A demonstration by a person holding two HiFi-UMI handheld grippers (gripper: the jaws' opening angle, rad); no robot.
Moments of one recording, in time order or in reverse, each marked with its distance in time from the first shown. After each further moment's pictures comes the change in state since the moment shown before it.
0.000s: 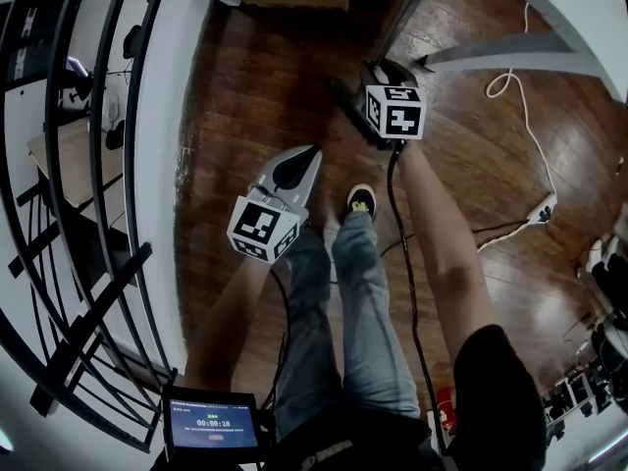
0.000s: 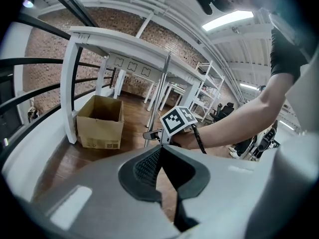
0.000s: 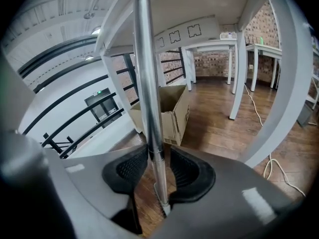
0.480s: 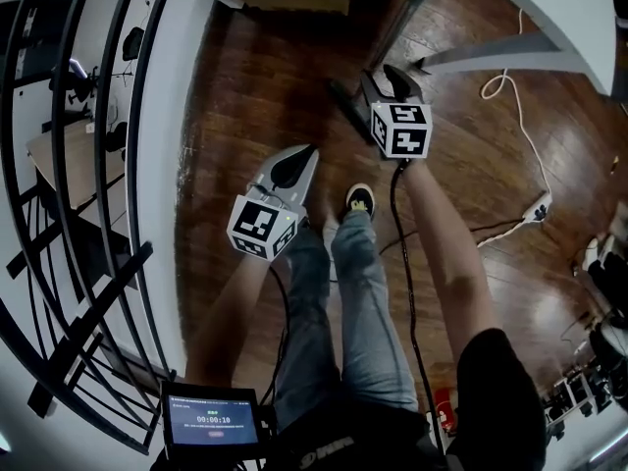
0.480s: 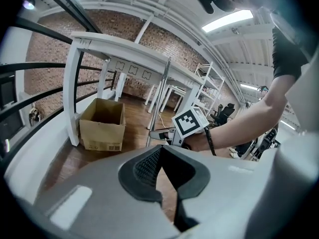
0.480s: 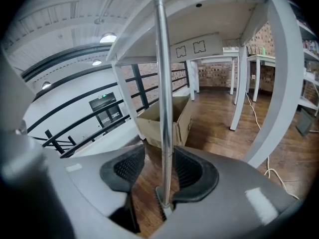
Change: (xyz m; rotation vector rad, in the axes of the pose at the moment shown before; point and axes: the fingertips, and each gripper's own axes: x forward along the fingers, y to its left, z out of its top) left arm -0.017 -0.002 0.012 0.011 -0.010 0.013; right arm -0.045 0.015 0.018 -0.050 -0.102 0.022
